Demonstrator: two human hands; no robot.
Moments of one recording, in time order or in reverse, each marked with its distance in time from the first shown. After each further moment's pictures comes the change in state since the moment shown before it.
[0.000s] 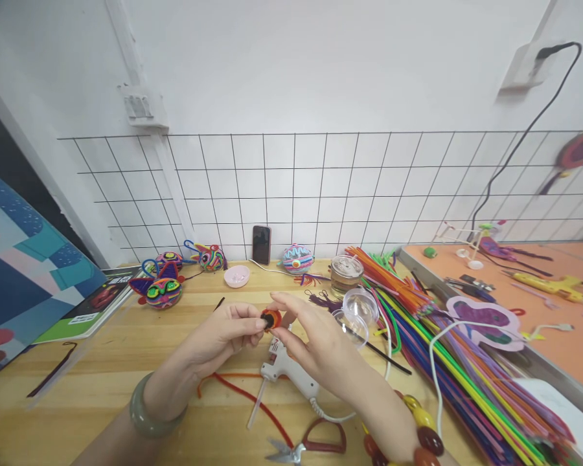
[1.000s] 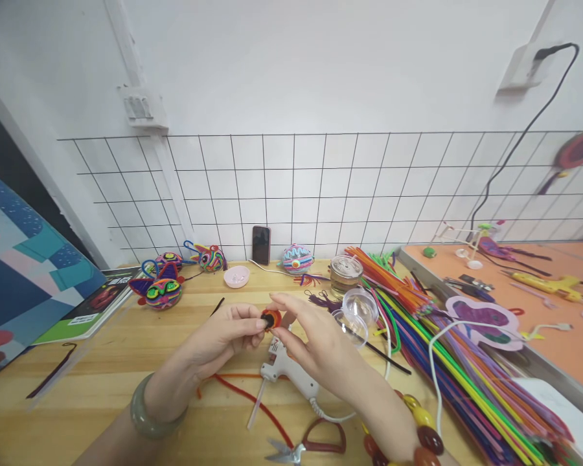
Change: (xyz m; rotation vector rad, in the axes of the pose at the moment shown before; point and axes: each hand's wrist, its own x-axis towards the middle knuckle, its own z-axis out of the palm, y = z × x) left_hand 0.001 -0.001 0.001 -0.018 -0.019 -0.007; right_hand 0.001 -0.001 -0.001 0.004 0.003 -0.007
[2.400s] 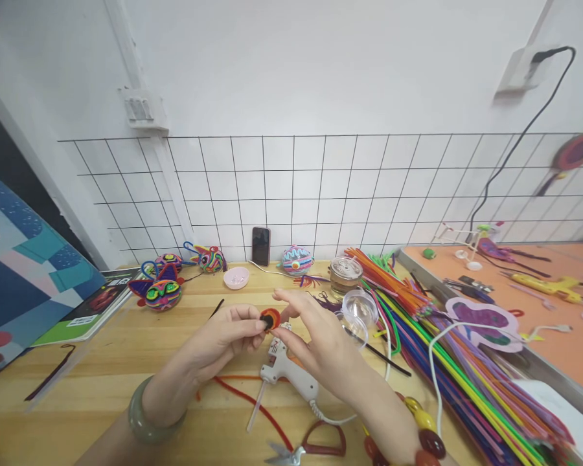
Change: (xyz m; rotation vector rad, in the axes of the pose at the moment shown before) left_hand -0.002 0.001 0.003 0.002 0.037 0.009; right_hand 0.003 -0.002 -0.001 0.025 0.041 0.020
